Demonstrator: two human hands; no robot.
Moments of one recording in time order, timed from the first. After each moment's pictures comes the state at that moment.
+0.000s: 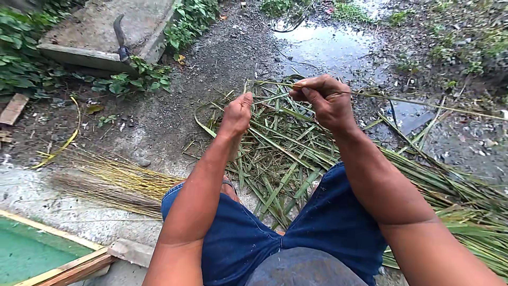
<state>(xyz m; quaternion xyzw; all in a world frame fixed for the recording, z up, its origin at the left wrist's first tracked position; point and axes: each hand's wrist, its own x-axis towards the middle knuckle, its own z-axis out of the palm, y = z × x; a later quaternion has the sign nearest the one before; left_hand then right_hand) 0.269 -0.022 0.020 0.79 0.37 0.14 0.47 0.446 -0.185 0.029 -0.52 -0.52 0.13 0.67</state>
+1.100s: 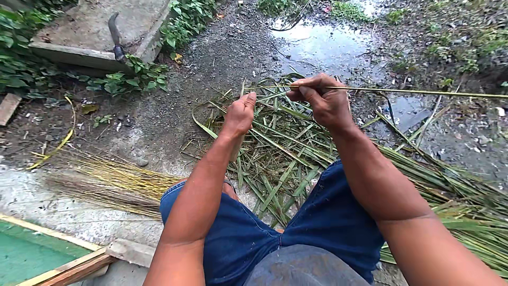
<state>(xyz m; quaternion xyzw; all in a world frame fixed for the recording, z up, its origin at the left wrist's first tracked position) 0.275 -0.020 0.018 0.79 0.39 0.12 0.47 0.449 -0.183 0.028 -0.53 -0.51 0.15 0.66</state>
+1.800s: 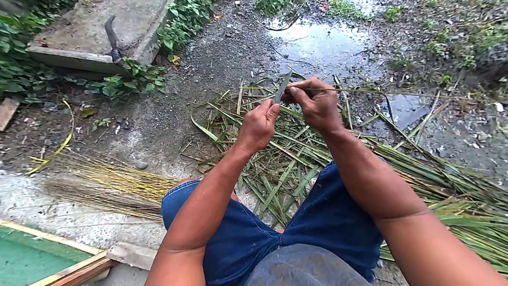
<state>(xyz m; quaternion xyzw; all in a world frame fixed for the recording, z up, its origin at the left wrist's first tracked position) 0.284 -0.069 0.014 0.89 0.21 0.24 0.33 0.431 -0.175 0.024 -0.57 -0.46 0.12 0.67</state>
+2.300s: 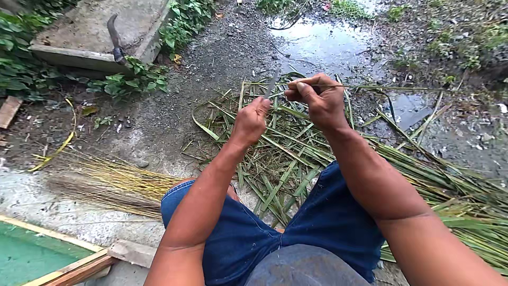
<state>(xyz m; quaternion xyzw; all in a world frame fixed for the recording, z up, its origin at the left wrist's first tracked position) 0.277 -0.049 0.014 0.87 0.28 0.19 0.37 0.434 -0.176 0.028 -0.55 -0.43 0.15 0.71</state>
